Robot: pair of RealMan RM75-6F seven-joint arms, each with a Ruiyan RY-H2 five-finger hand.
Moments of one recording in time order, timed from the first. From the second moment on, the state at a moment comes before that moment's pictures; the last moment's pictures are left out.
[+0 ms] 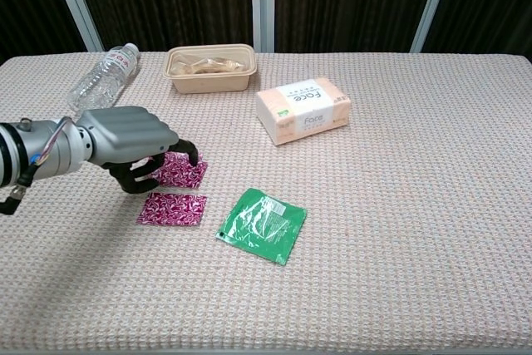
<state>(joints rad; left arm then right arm) -0.85 -1.61 0.00 -1.35 1.08 0.74 0.59 0.05 -1.08 0.06 -1.53 -1.50 1.49 0.23</state>
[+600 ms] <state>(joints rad) -0.82 -1.52 0.07 -1.42 0.97 0.78 0.67 0.05 -1.08 0.06 -1.53 -1.51 1.49 0.24</state>
